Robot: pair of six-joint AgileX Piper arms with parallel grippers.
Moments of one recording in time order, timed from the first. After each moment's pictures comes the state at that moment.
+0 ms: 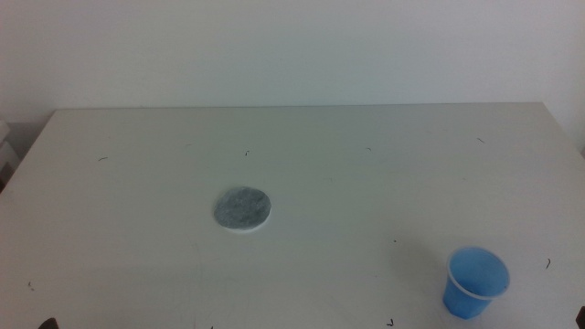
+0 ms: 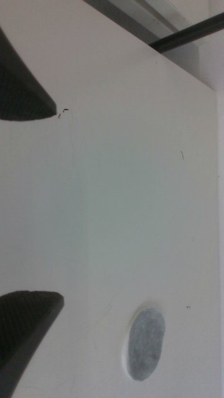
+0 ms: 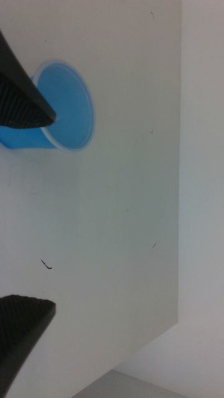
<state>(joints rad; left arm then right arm) -0.07 -0.01 0.03 0.10 0.37 -0.14 0.07 -0.01 0.03 0.05 0.29 0.00</state>
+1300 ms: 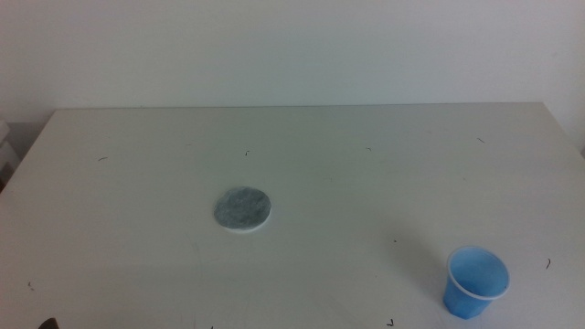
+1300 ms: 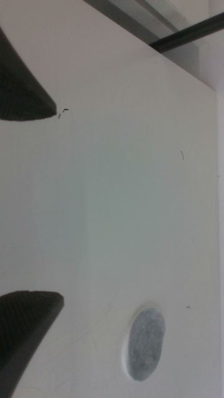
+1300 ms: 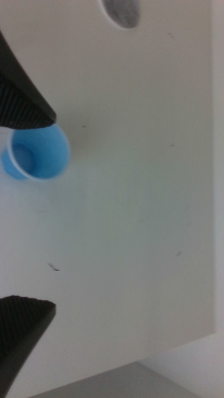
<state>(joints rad) -0.07 -0.01 0.03 0.10 0.37 -0.14 0.07 0.51 -0.67 0.06 0.80 0.04</state>
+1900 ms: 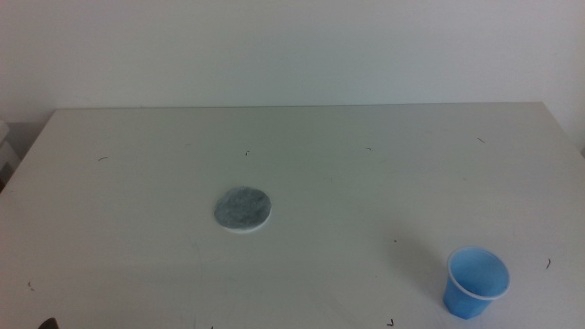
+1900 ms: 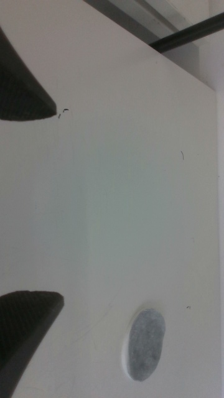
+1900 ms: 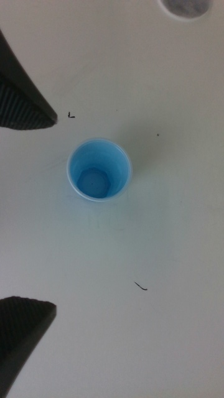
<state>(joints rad) -0.07 -0.01 0.03 0.10 0.37 -0.14 0.07 0.95 -1.09 0.10 1.25 0.17</state>
